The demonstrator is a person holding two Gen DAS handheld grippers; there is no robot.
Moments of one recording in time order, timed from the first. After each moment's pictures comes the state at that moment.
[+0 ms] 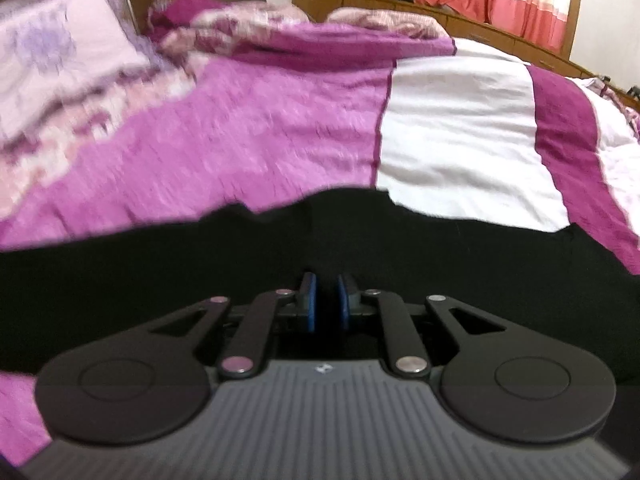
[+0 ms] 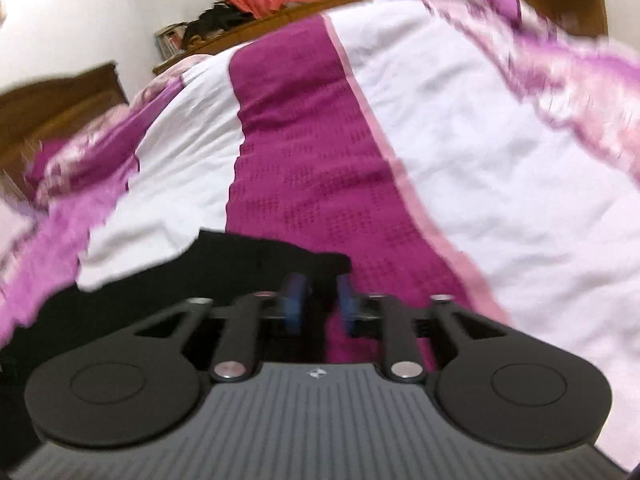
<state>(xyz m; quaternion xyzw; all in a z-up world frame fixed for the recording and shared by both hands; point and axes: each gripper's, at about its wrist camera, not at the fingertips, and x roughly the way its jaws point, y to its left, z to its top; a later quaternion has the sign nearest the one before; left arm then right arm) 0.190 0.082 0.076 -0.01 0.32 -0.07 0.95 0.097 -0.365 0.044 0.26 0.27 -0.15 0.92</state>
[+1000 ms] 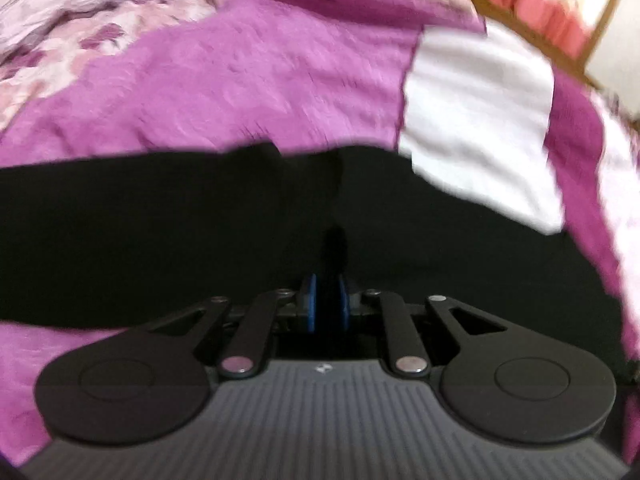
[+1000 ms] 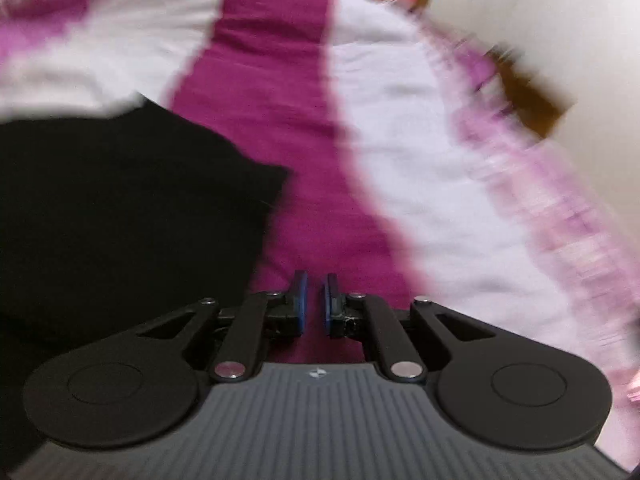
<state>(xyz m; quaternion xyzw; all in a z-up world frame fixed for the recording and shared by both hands) 0.198 0.134 0.072 -0.12 0.40 -0.08 0.91 0.091 -0.264 0.019 -0.11 0.36 -0.32 0.87</state>
